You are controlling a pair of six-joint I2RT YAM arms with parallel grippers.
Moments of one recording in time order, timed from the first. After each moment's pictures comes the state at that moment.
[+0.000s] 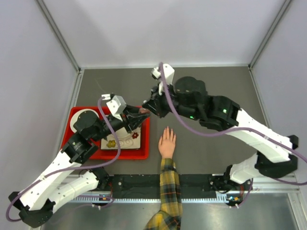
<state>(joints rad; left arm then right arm) -0.74 0.72 0.91 -0.10 0.26 -0.08 1.20 1.47 1.90 -0.73 0.26 0.28</state>
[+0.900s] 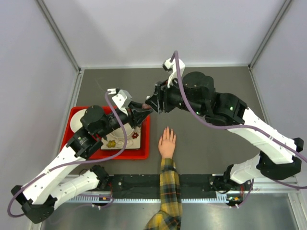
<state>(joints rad) -0.74 0.79 0.95 -0.09 0.27 -0.11 1.11 1.38 1.82 -0.68 0.12 0.33</state>
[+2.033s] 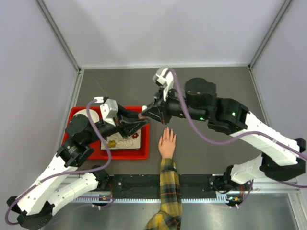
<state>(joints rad) -0.73 0.68 0.93 -0.08 0.43 -0.16 1.19 1.38 1.82 -0.67 0.02 0.20</state>
